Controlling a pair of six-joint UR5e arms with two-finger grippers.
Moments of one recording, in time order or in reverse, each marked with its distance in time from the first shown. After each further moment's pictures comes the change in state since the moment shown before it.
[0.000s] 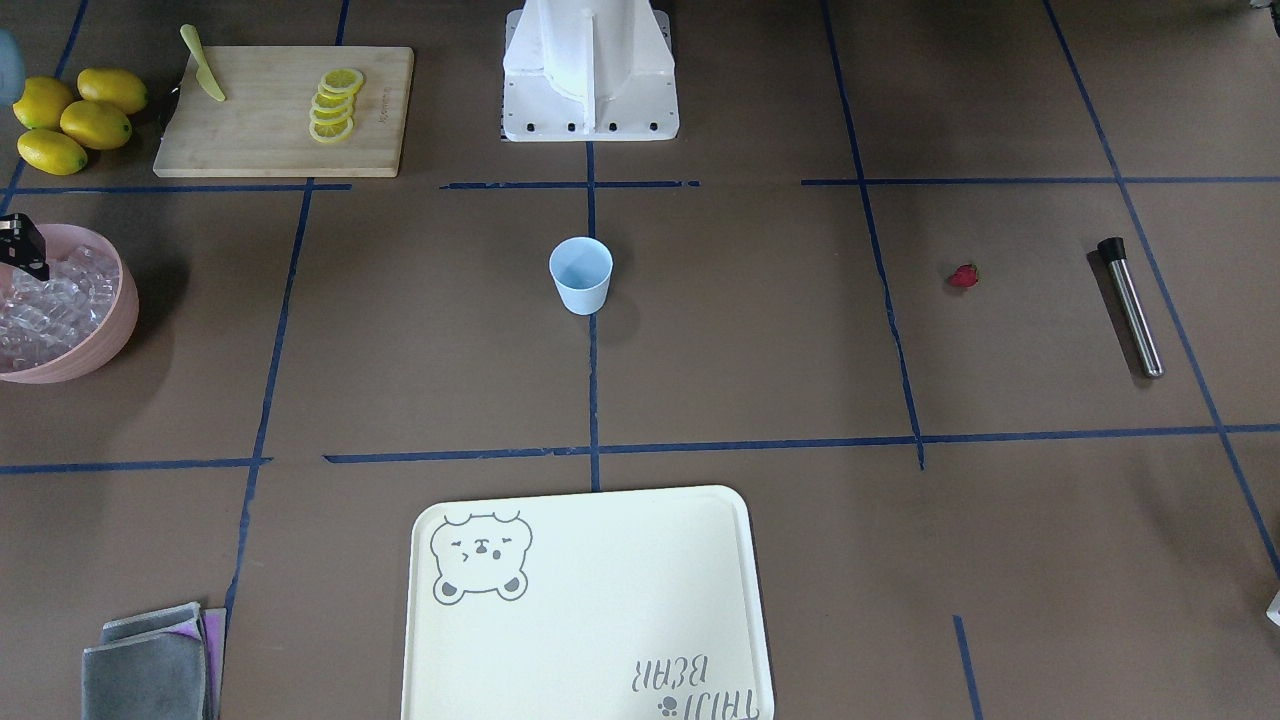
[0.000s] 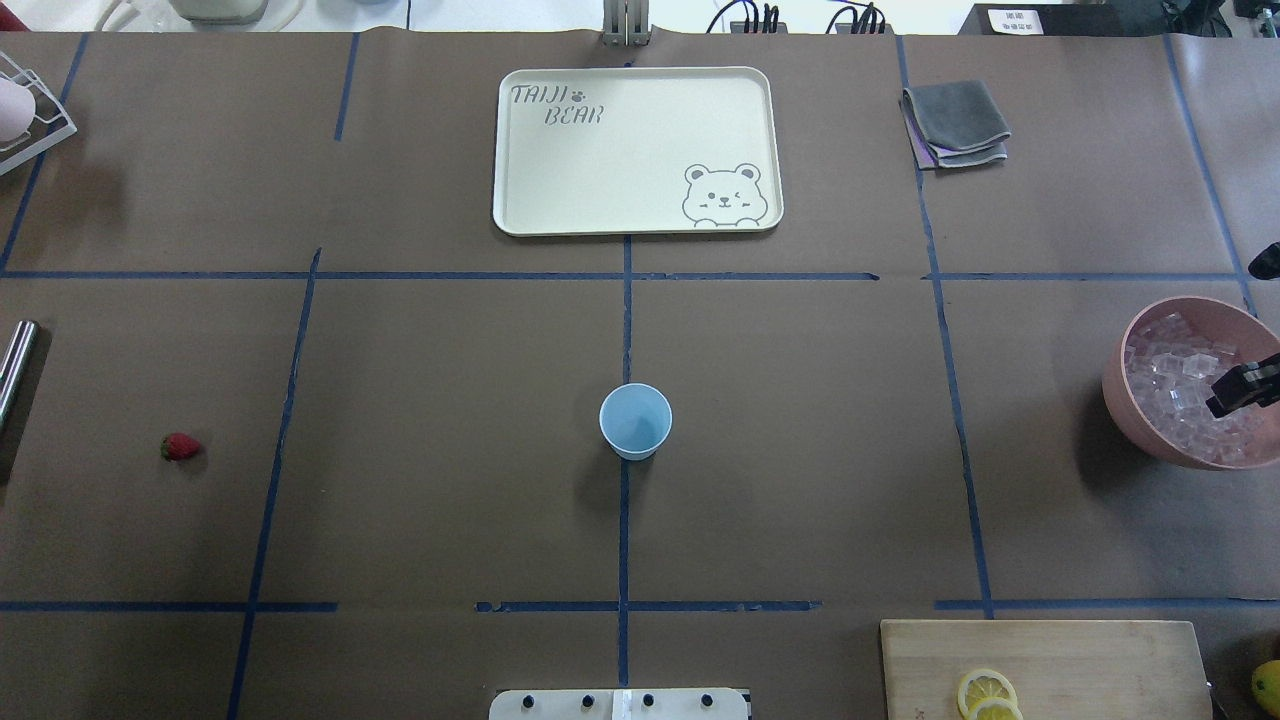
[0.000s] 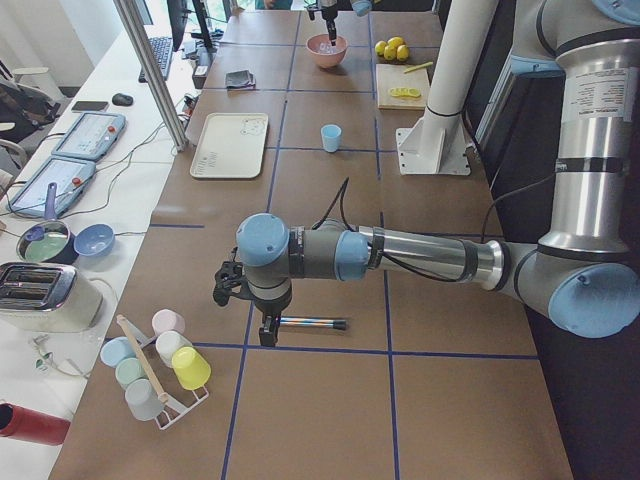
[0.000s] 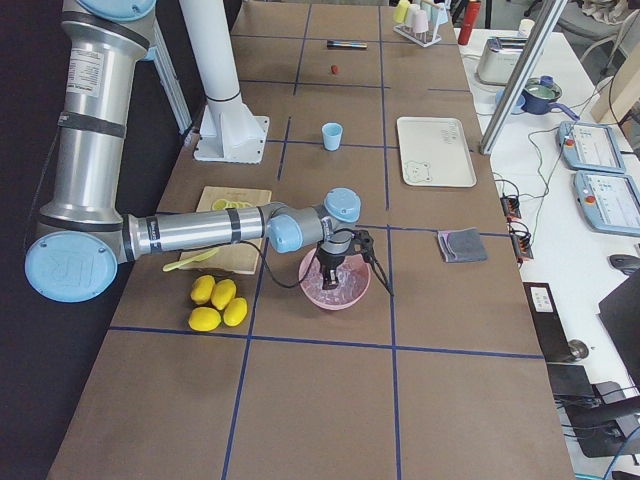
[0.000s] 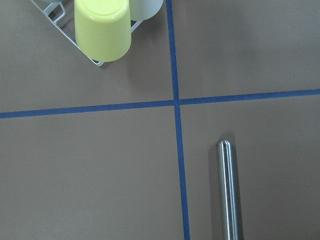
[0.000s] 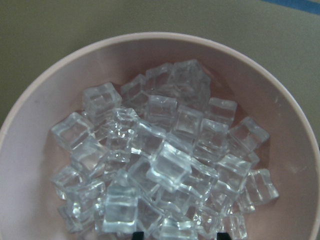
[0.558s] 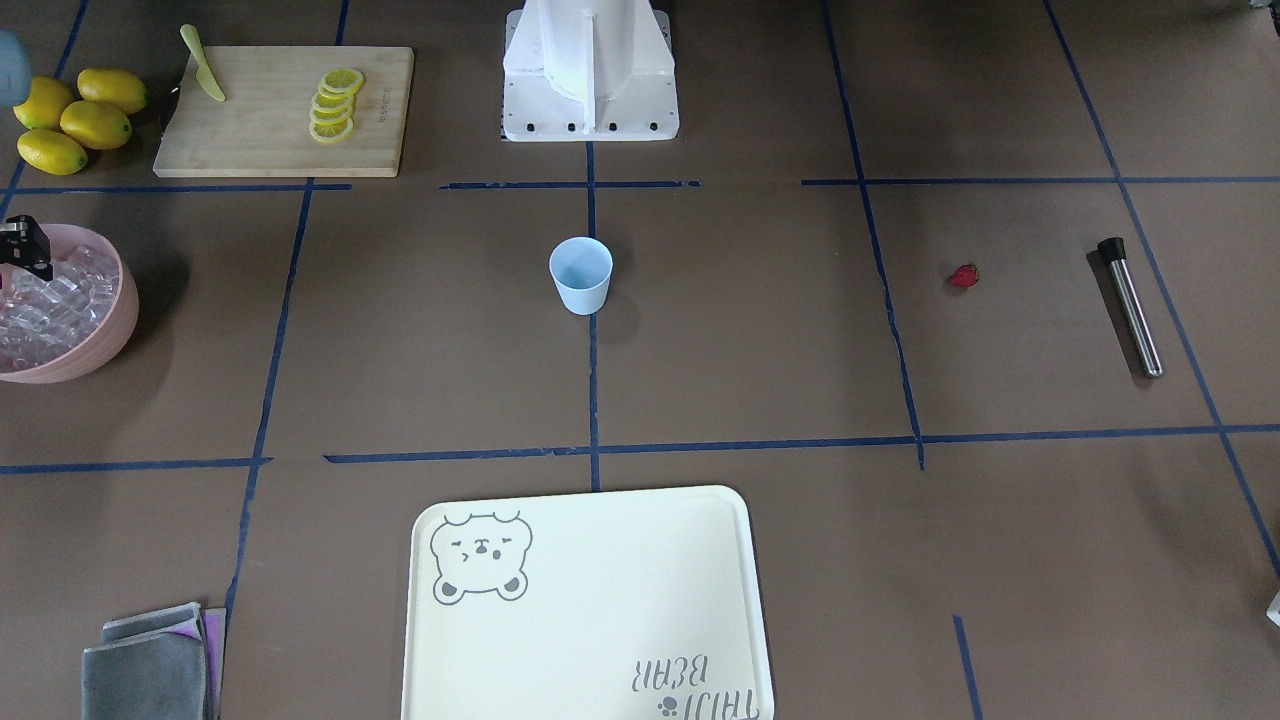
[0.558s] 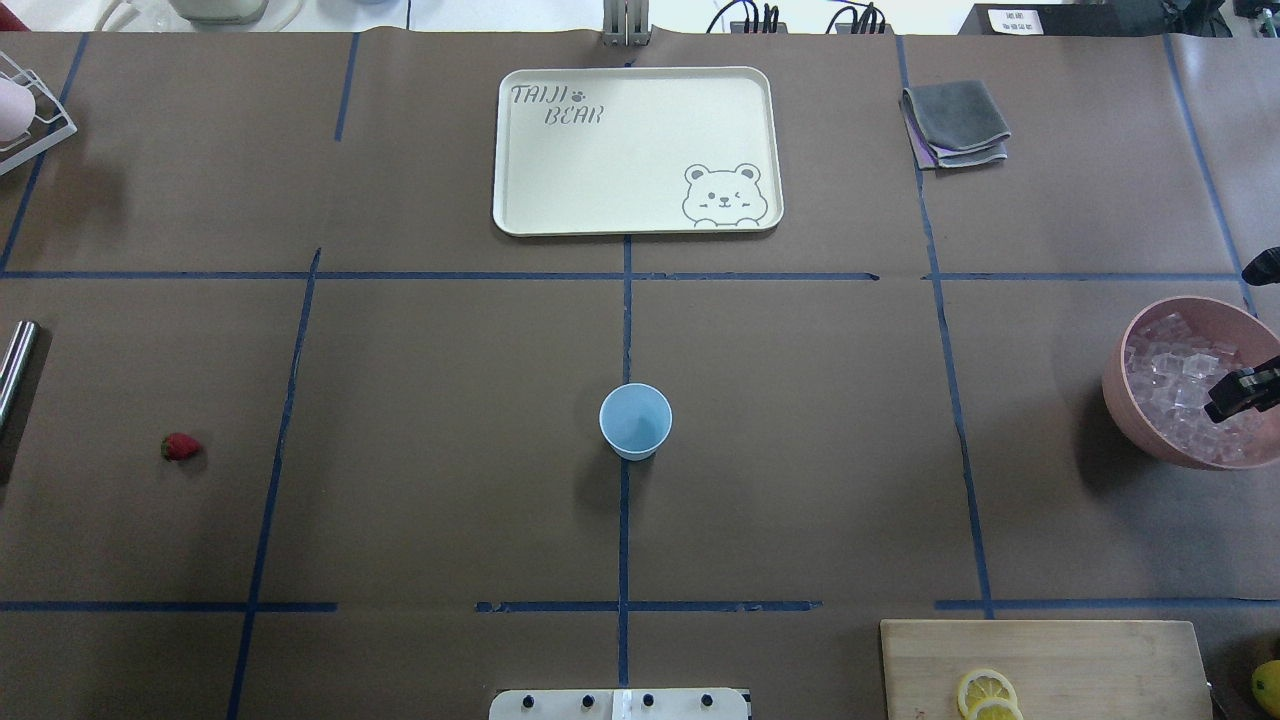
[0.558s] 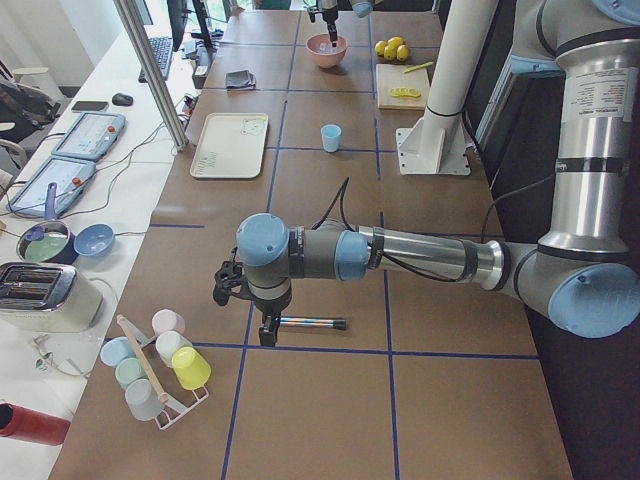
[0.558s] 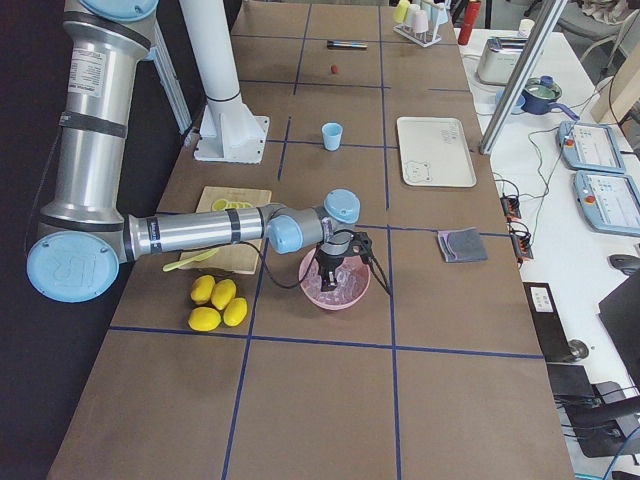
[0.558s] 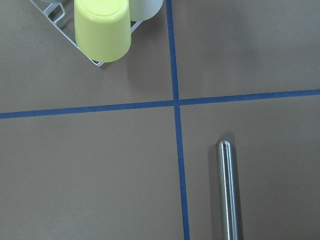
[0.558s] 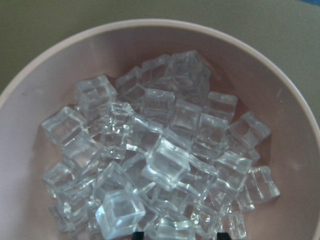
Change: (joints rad) left arm 0.000 0.000 0.000 0.000 -0.001 0.000; right arm -0.013 -0.001 -0.009 -0.002 -0.015 0.000
